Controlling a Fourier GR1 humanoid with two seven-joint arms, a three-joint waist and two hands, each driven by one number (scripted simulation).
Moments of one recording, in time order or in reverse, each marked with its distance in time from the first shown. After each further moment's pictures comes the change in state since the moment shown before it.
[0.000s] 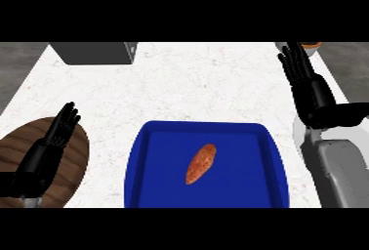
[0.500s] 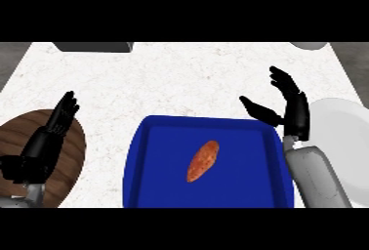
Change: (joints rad) left arm -0.082 0.000 0.003 0.029 -0.051 0.046 0.054; right arm 0.037 0.062 0.076 0.144 0.301 -0.461 0.185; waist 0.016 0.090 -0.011
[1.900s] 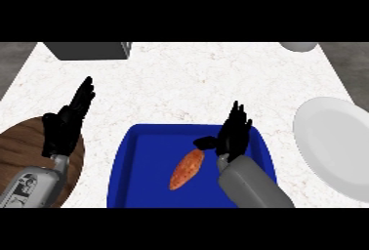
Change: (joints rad) left arm -0.192 -0.077 -0.028 0.168 -0.063 0.057 0.139; right arm -0.118 0.139 0.491 0.250 0.598 -0.256 1.060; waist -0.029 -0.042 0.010
